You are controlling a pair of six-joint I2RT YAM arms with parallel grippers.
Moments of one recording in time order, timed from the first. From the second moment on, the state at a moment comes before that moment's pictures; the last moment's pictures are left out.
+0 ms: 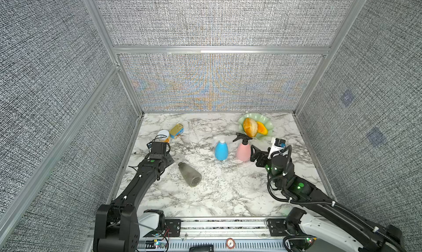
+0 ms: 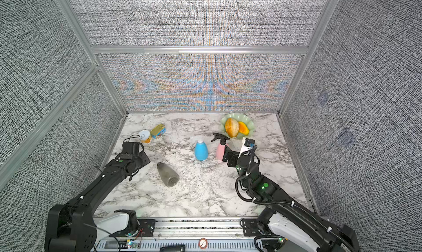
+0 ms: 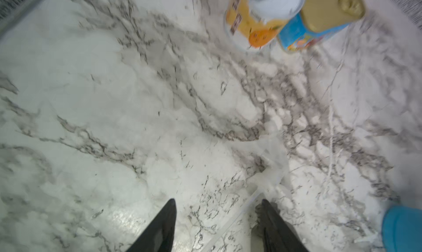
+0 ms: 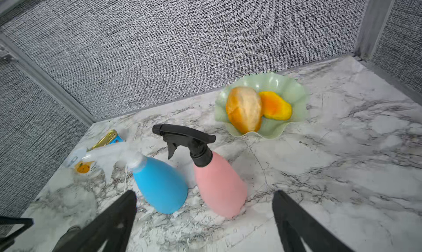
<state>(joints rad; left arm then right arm) -0.12 1.21 0.68 -0.48 -0.13 -0.63 0.75 0.78 0.58 -0.08 0.56 0.52</state>
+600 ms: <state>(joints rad) -0.12 1.43 0.67 -0.50 0.07 -0.53 0.74 0.66 0.56 -0.16 0.52 0.50</state>
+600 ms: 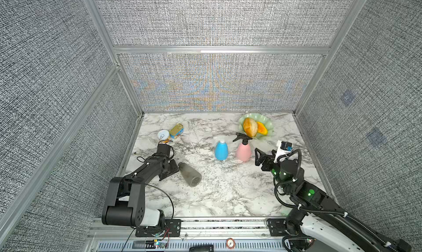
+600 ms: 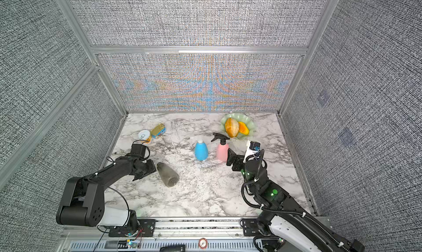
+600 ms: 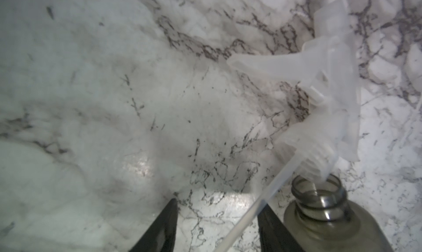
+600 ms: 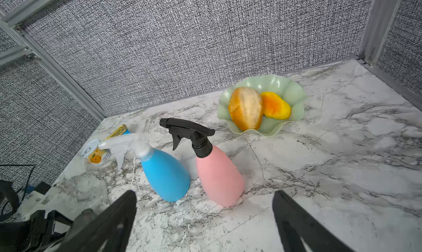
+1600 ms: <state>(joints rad) -0.15 1.21 0.85 -0.66 0.05 -0.49 0.74 0.73 0.60 -0.16 0.44 0.49</state>
